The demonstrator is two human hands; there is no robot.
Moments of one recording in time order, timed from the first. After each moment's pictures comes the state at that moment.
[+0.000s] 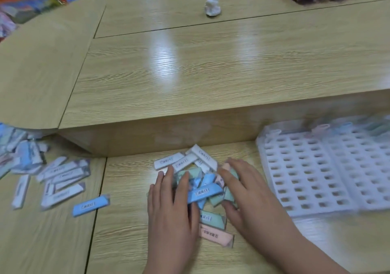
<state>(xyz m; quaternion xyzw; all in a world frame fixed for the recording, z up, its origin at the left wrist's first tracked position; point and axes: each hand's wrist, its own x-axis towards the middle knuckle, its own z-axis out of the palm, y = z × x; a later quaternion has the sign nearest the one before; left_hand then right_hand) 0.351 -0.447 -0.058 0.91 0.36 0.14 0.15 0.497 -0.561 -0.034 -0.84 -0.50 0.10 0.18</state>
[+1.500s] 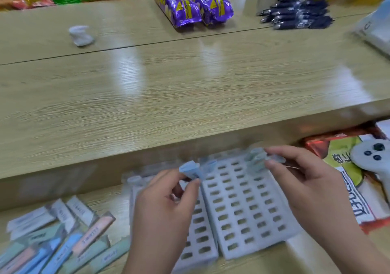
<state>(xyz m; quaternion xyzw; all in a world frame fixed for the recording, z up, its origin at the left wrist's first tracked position) 0.590 -0.564 0.024 0.80 0.34 0.20 0.45 0.742 -0.735 0.025 -0.81 -0.23 0.05 0.53</state>
